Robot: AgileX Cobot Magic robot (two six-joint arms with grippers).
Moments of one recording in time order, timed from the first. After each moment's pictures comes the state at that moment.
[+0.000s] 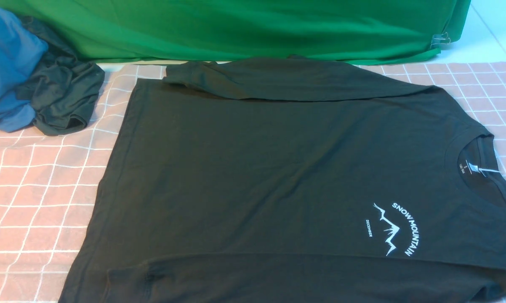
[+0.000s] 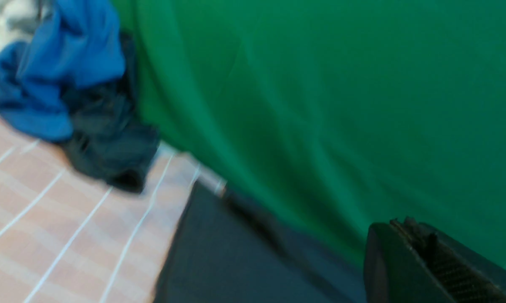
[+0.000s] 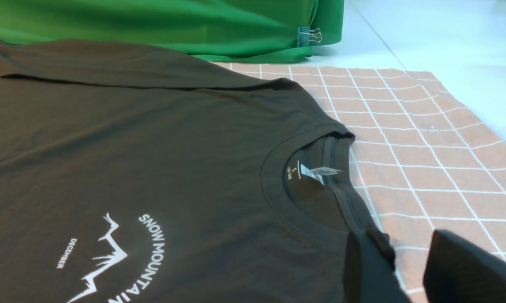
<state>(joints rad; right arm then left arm) 0.01 0.00 0.01 -0.25 0.25 0.23 0.03 0.00 0.01 -0.22 -0.08 -0.36</state>
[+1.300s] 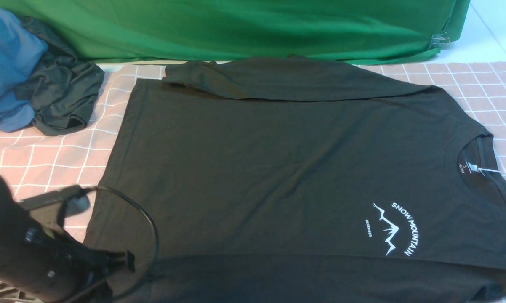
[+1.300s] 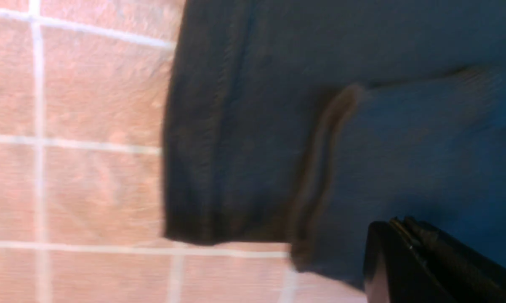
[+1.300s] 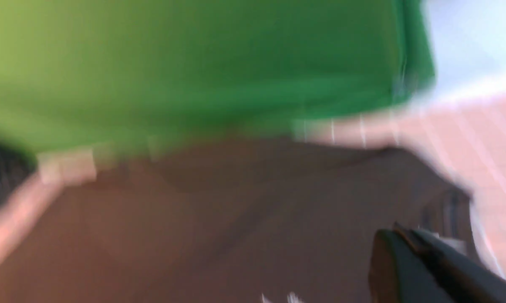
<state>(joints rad) 0.30 0.41 -0.52 -0.23 0.52 0.47 -0.15 1.27 -0.58 -0.14 0.81 -0.20</state>
